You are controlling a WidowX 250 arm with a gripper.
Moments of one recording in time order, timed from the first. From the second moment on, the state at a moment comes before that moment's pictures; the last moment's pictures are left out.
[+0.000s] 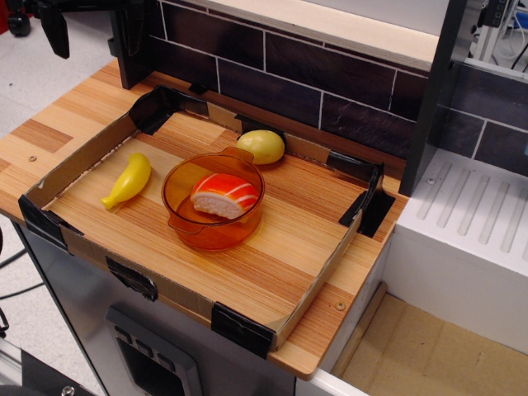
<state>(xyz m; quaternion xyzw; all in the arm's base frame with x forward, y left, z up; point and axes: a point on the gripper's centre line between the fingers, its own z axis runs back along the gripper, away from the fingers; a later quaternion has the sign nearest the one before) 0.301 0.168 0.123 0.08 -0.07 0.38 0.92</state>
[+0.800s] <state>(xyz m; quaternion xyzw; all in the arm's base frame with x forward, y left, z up) 0.289 0.132 0.104 0.10 -0.06 0.46 0.88</state>
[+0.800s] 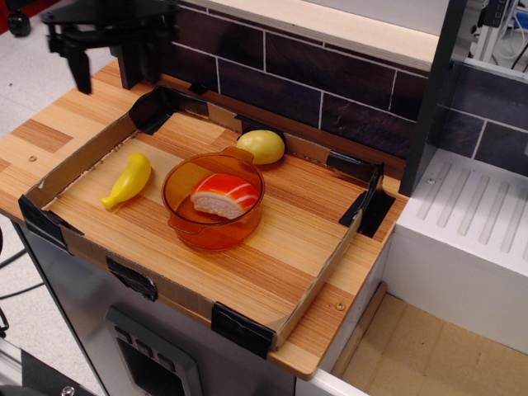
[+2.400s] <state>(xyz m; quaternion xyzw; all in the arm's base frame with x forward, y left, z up) 0.271 0.033 0.068 0.01 -0.08 0.77 0.64</state>
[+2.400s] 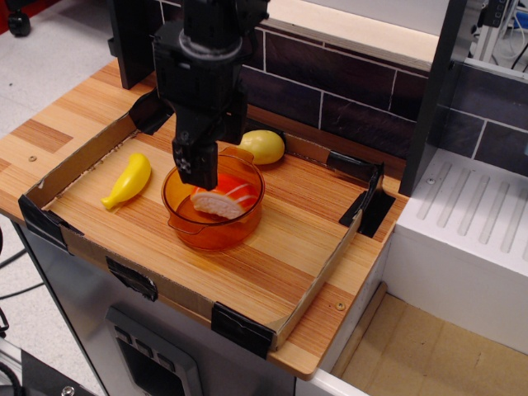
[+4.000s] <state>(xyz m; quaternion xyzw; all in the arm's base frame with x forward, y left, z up) 0.270 0.048 0.022 0.05 -0.09 0.78 0.62</state>
